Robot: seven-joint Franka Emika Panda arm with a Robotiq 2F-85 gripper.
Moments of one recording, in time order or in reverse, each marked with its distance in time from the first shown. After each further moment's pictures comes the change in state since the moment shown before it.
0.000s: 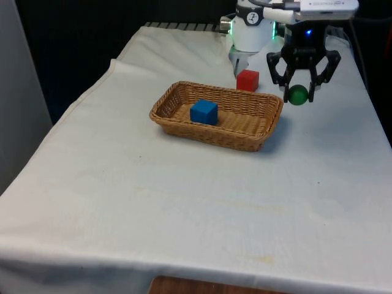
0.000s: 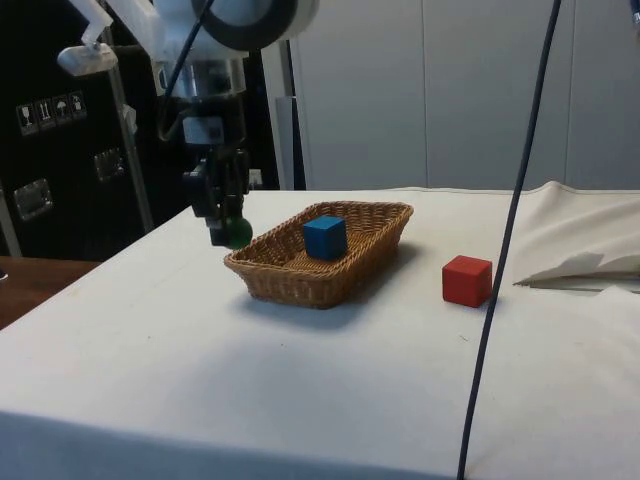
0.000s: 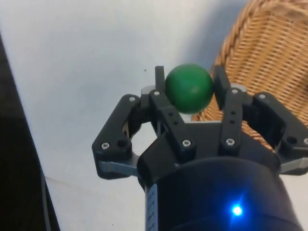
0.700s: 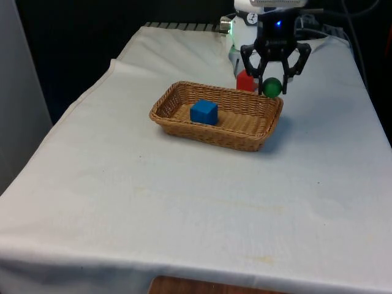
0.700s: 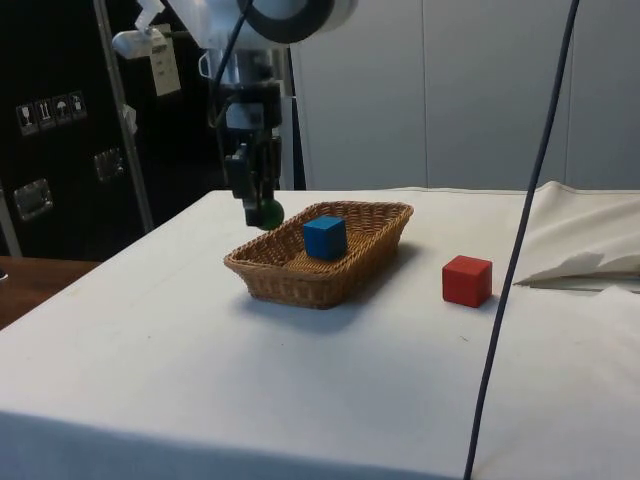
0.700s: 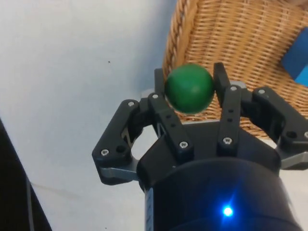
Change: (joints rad) arm -0.012 -0.096 -0.070 -0.143 0.005 0.077 -0.098
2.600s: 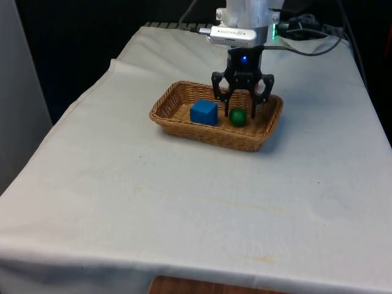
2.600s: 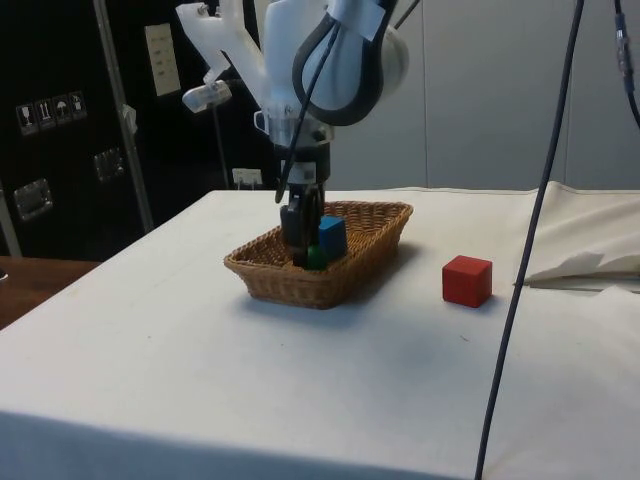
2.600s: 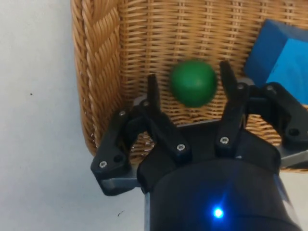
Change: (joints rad) arm -0.014 0.100 -0.070 -0.167 0.020 0.296 -0.099
